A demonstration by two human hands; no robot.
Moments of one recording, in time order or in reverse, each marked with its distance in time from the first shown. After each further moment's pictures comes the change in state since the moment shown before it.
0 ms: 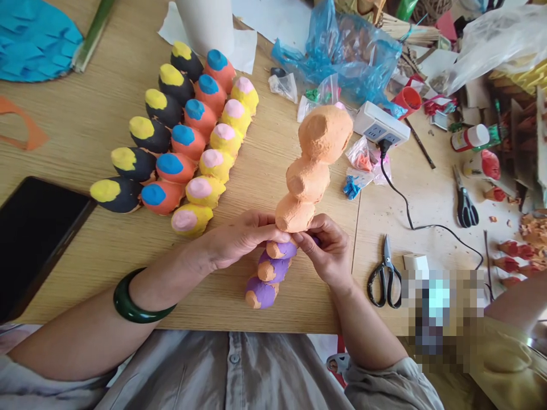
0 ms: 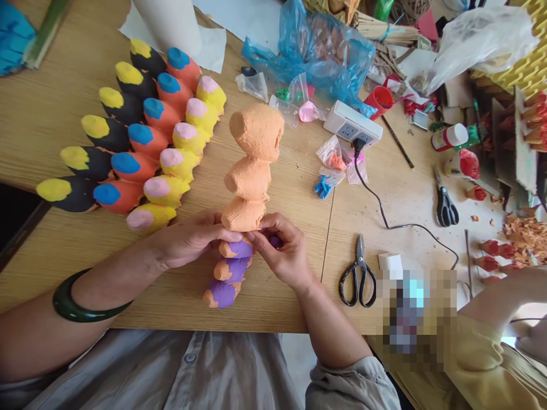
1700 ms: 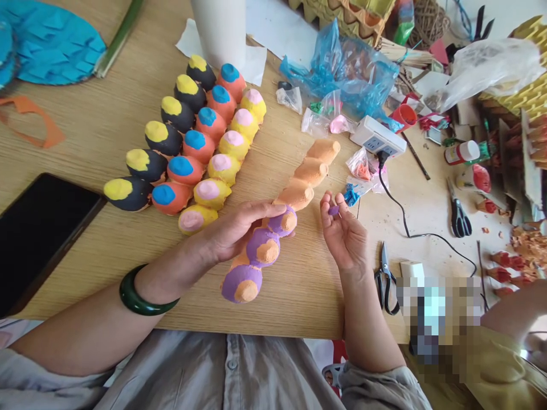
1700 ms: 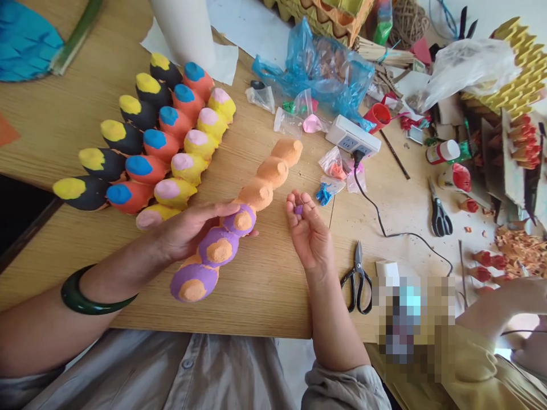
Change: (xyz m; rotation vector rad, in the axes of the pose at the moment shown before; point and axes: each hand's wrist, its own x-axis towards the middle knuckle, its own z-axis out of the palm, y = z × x) left_hand 0.006 0.000 -0.011 -0.170 0.306 0.158; right_hand 0.036 0.009 -0.049 0.490 0.229 0.166
